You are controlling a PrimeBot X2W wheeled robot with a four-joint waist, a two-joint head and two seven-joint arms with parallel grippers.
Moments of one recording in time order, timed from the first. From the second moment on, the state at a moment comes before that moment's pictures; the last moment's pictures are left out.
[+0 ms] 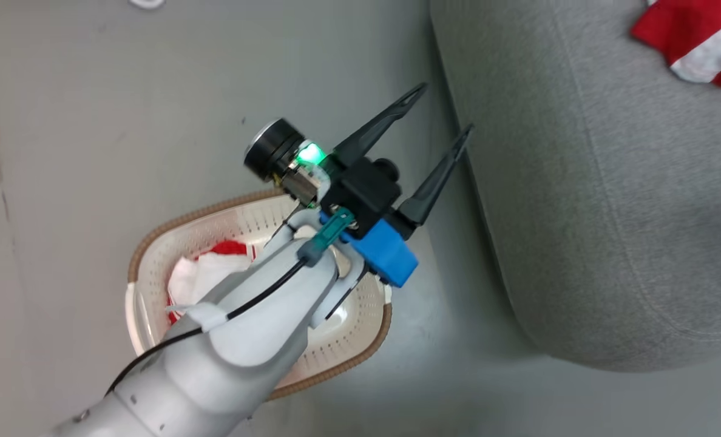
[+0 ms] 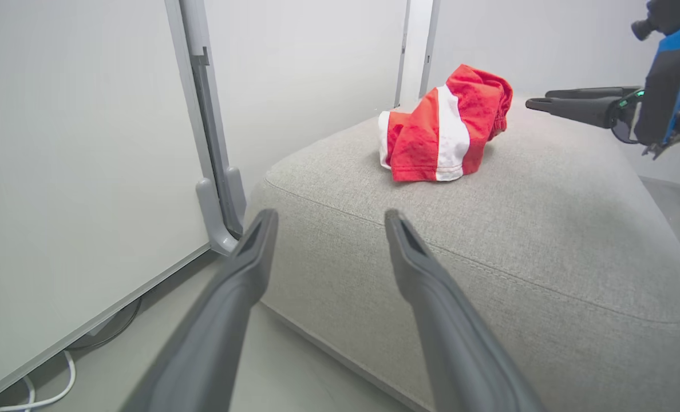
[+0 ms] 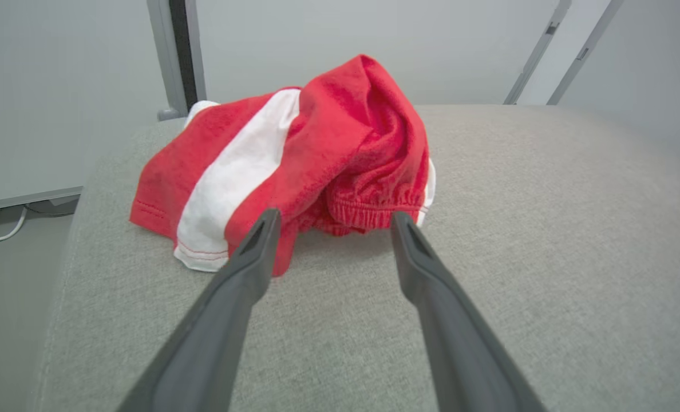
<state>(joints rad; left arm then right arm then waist) -0.86 0.13 -0.92 0.45 -0.38 0.00 -0.26 -0.63 -0.49 -0.16 0.69 0.37 0.13 -0.26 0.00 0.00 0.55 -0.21</state>
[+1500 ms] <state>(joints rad) -0.08 0.11 -0.15 0.19 -0.19 -0.05 -0.26 -0.04 -0.11 -0.06 0.11 0.14 0.13 -0.26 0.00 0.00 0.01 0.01</state>
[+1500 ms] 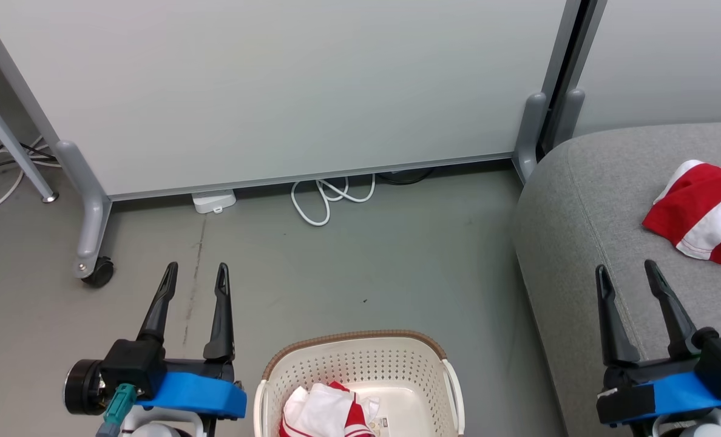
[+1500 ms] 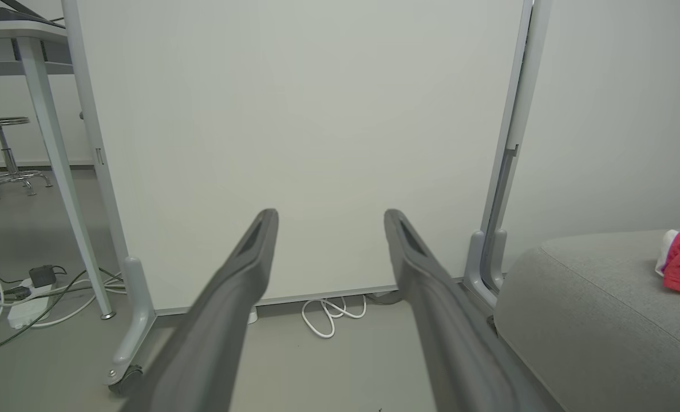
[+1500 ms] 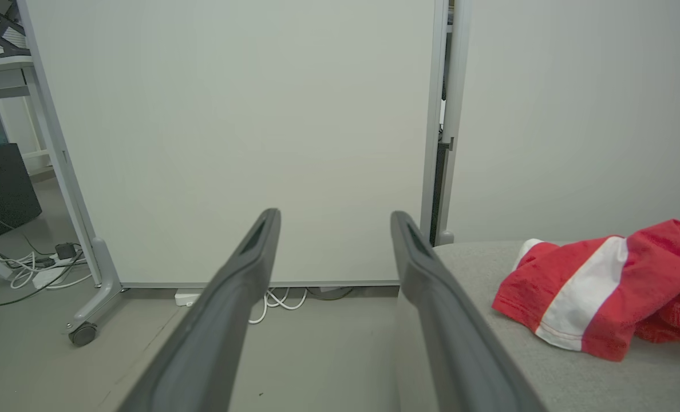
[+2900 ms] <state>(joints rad) -0.34 0.16 -0.36 0.45 -0.12 -0.13 -0.26 -0.14 -0.14 -0.01 0.10 0.15 0.13 -0.26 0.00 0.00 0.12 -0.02</state>
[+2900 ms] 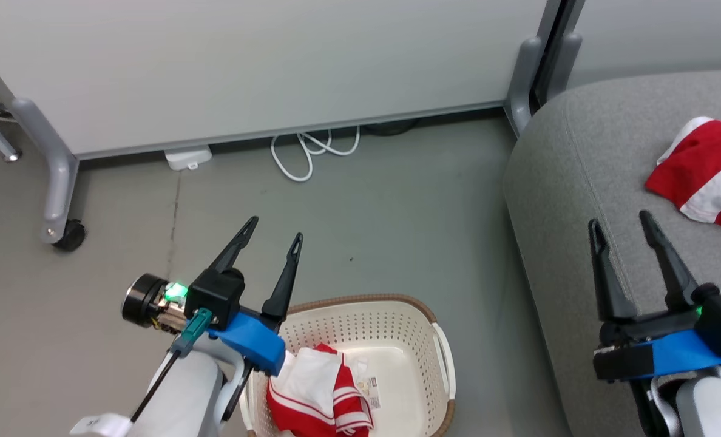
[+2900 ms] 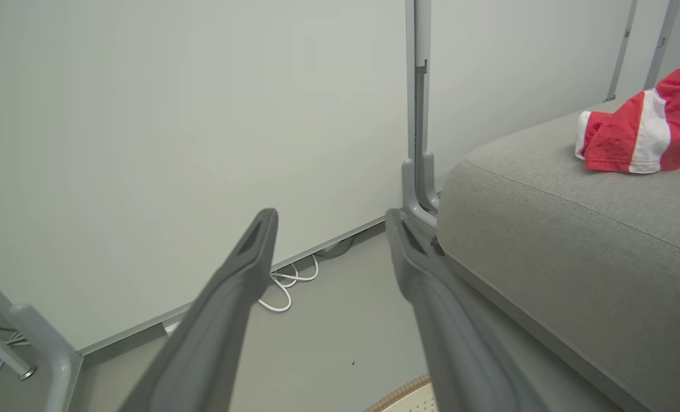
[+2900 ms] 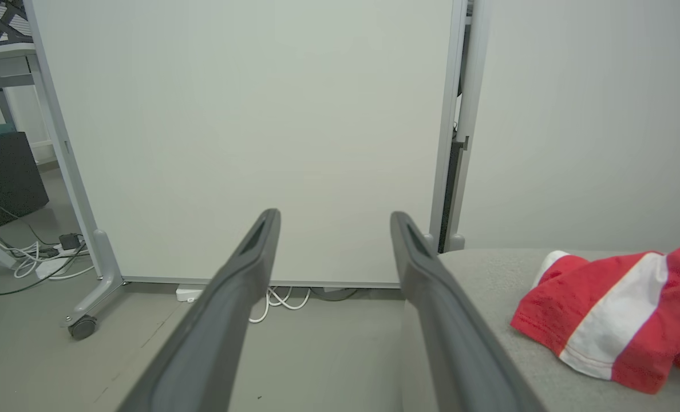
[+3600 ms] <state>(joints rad) -0.79 0.24 -1.12 1.04 -0.22 -0.13 -0.21 -0.40 -0.21 0.04 0.04 0.19 0.13 -0.26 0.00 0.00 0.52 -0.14</state>
